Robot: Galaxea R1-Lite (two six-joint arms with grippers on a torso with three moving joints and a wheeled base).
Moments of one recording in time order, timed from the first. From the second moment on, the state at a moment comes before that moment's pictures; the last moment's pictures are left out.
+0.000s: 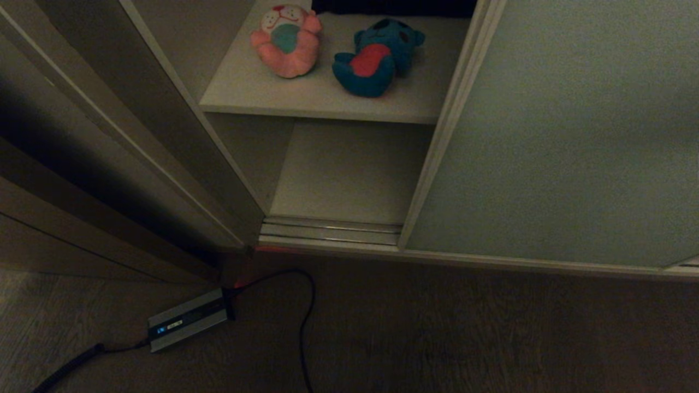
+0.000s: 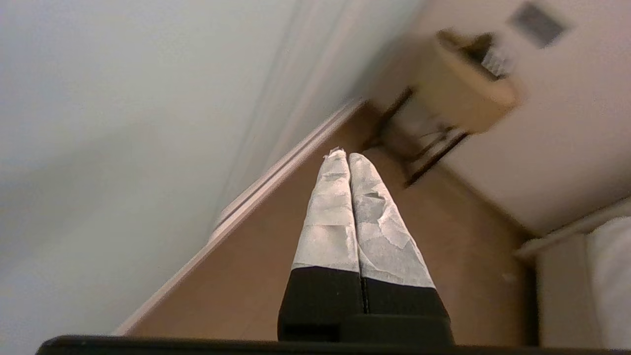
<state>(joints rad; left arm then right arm) -0.01 0.00 0.00 -0.01 0.00 -0.01 -1.23 1.15 -1.49 0.23 0.05 0.11</state>
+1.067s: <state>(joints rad) -0.01 0.00 0.00 -0.01 0.00 -0.01 -1.47 1.79 -1.88 0.21 0.61 0.16</state>
